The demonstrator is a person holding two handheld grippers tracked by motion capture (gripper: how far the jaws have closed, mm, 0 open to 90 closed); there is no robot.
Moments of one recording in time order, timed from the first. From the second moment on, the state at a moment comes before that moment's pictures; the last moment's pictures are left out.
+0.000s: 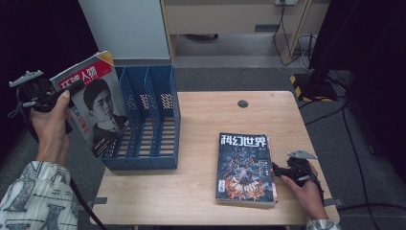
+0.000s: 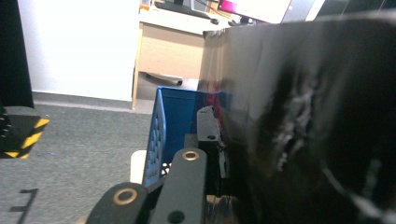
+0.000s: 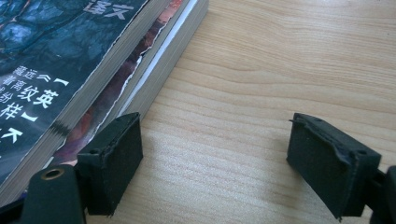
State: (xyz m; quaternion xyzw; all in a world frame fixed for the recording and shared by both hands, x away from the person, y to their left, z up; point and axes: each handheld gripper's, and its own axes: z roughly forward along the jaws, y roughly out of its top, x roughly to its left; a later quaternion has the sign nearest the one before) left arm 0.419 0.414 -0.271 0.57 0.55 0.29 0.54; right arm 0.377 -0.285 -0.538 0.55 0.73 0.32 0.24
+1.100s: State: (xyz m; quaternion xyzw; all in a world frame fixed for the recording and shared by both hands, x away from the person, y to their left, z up) left arm 0.431 0.394 -0.308 0.57 0.52 0.31 0.56; right arm 0.375 -0.286 -0.538 0.54 0.74 0.32 0.24
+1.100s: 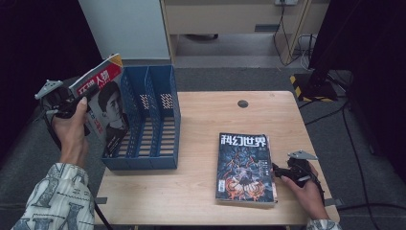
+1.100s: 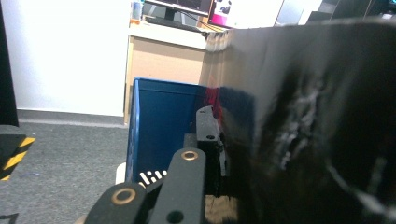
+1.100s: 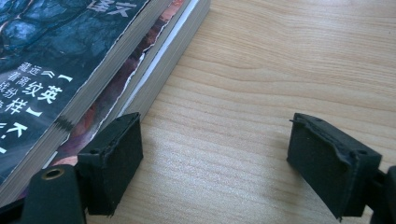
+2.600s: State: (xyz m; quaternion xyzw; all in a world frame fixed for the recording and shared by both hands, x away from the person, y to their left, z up) left arm 0.416 0.408 -0.363 0.55 0.55 0.27 0.56; right arm 0.375 -0.286 -0.538 0.54 0.74 0.32 0.23
